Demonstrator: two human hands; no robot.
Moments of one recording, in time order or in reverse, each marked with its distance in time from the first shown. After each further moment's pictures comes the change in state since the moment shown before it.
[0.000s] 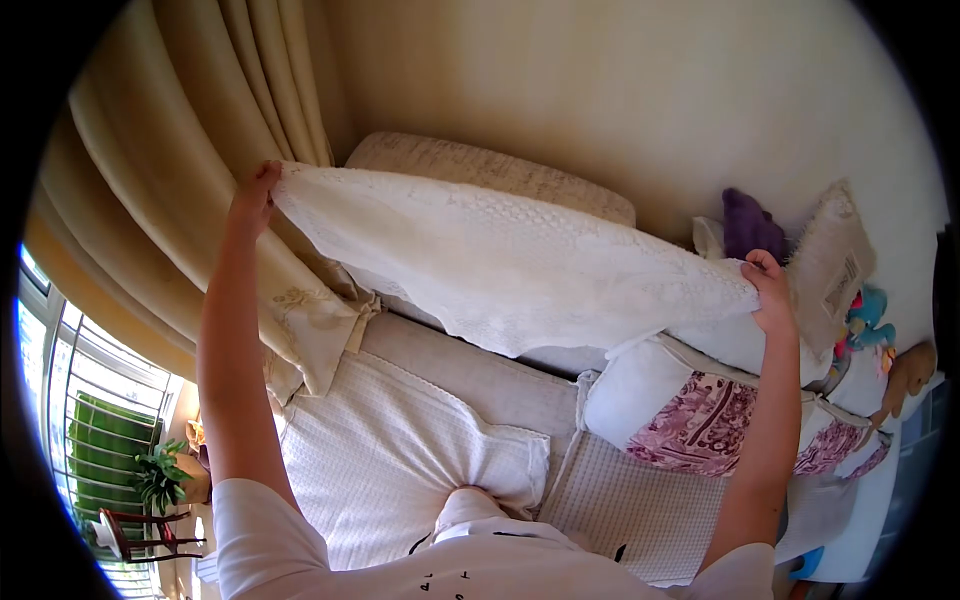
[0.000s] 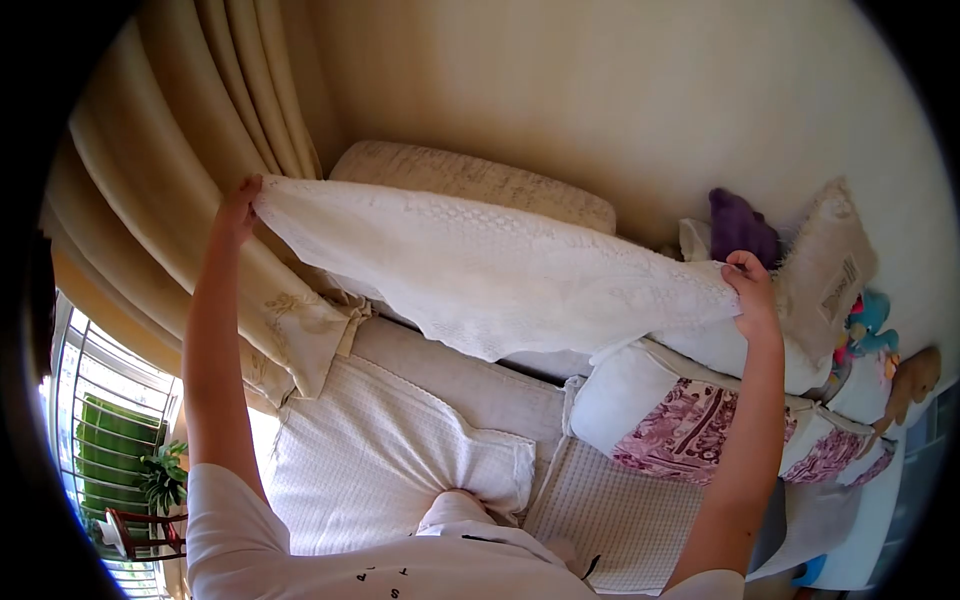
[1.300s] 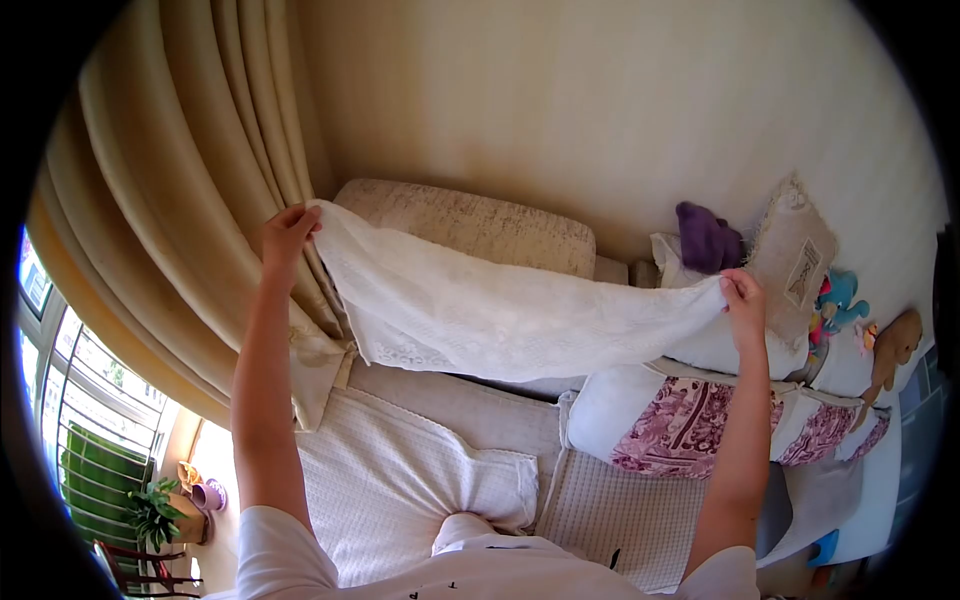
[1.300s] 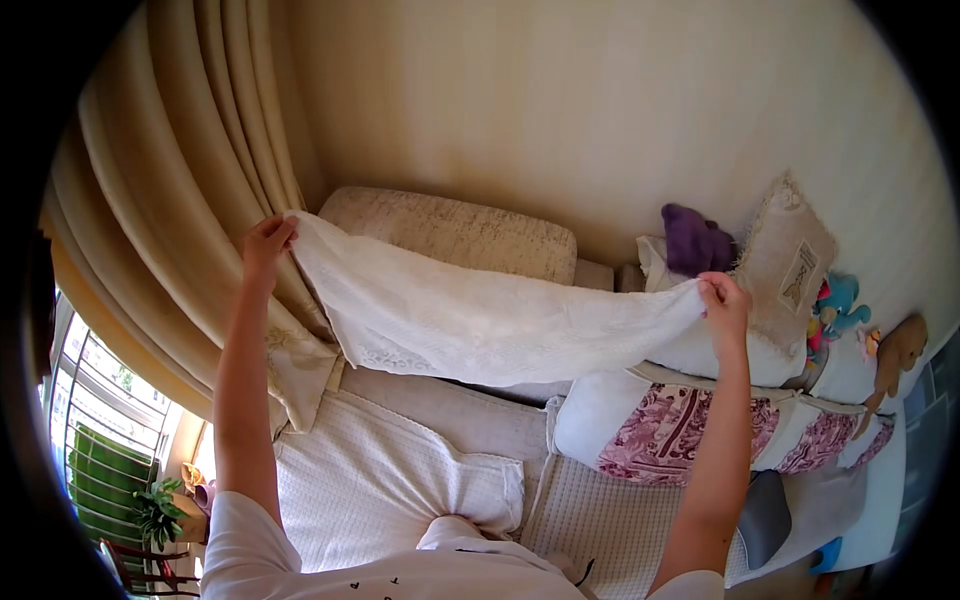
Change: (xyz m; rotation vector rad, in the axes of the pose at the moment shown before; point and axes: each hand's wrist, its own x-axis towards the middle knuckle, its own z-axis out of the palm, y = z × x) left_hand -0.082 0.030 0.107 0.157 0.116 0.242; right_hand -0.057 -0.018 -0.010 -0.365 0.242 -0.255
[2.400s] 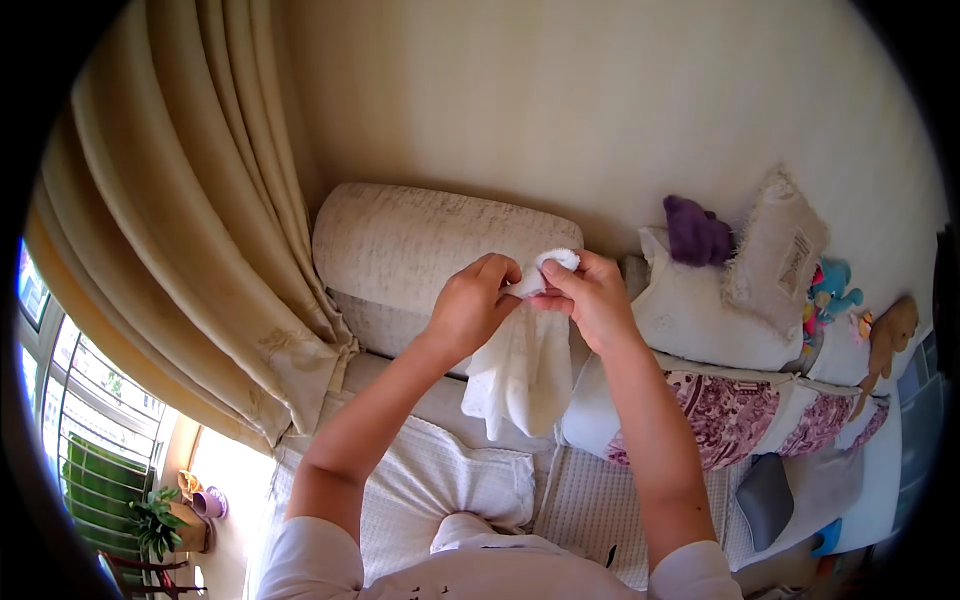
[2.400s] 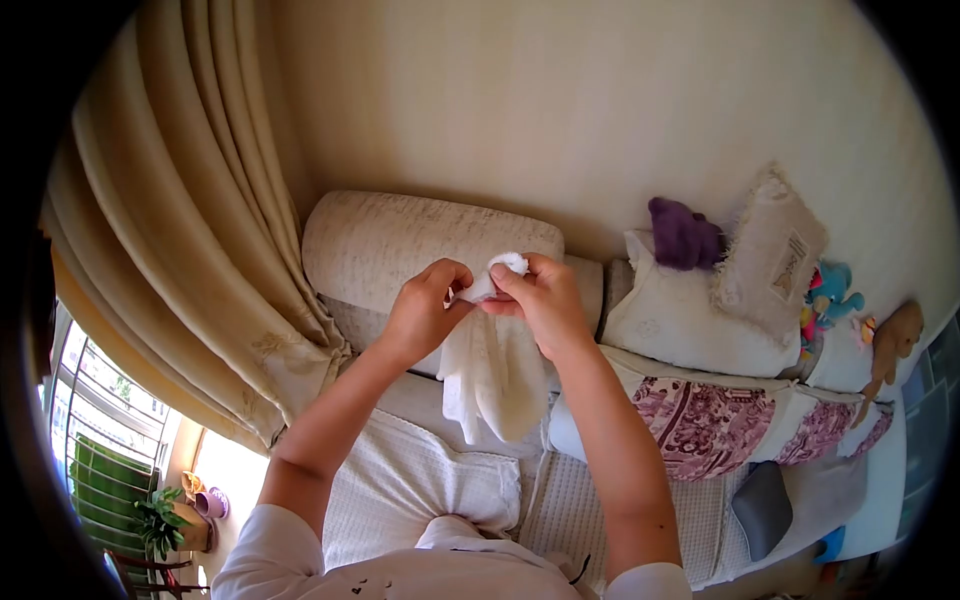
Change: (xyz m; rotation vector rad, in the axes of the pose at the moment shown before) left_hand -0.168 0.075 0.191 0.308 -0.489 0.601; right_hand -0.083 -0.137 0.173 0.772 -0.502 0.191
